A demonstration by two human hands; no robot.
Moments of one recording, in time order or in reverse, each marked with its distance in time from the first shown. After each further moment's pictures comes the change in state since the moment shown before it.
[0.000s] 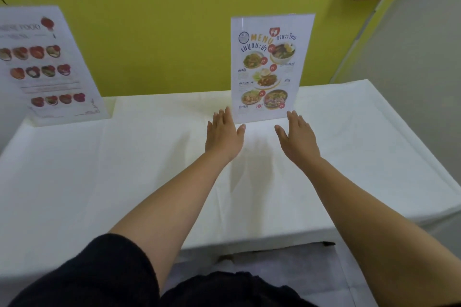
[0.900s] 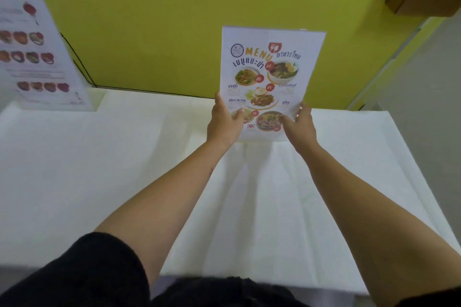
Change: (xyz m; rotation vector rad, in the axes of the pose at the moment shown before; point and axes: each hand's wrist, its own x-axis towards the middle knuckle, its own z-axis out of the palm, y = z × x) left_hand 0.085 0.070 0.011 -0.463 0.269 -0.251; right_hand 0.138 0.037 -0.023 0.592 -0.051 0.135
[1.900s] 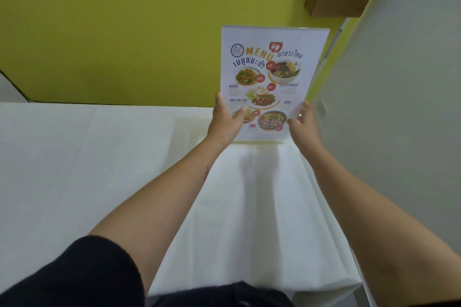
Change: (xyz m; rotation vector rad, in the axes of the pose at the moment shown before) left_hand -0.051 0.149 0.220 -0.261 -0.199 0.096; right_hand 0.058 0.120 -0.245 0.152 0.065 0.003
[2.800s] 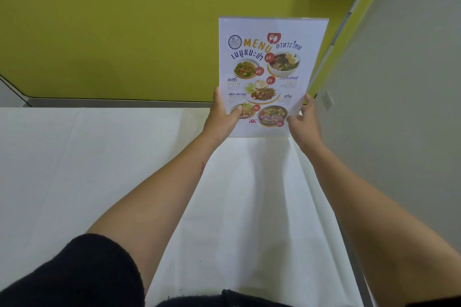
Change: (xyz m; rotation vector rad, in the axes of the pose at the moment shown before) left_hand 0.056 -0.014 0.023 -0.017 -0.070 -0.025; right_hand 0.057 0.021 -0.001 -0.039 -0.002 0.021
